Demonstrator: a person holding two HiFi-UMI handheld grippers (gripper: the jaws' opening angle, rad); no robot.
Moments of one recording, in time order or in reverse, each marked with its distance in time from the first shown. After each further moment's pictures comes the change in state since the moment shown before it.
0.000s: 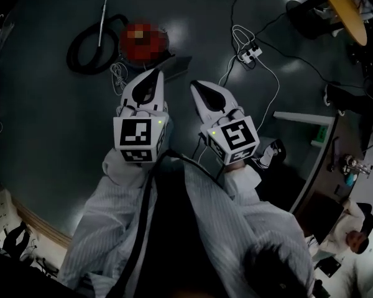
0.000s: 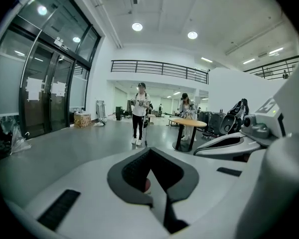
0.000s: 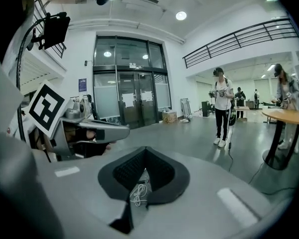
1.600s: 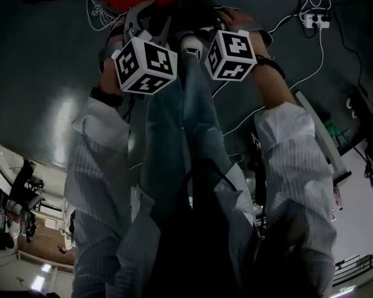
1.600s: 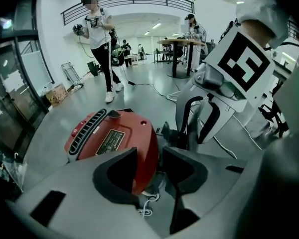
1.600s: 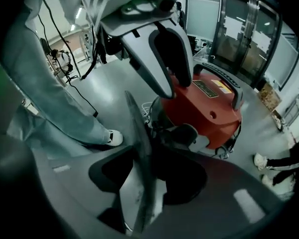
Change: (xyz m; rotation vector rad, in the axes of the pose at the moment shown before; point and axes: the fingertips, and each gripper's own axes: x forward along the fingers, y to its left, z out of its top) left arm 0.366 0.204 -0.461 0.358 0.688 -0.123; right arm 0.392 -0.161 -0.495 -0.848 0.834 0.804
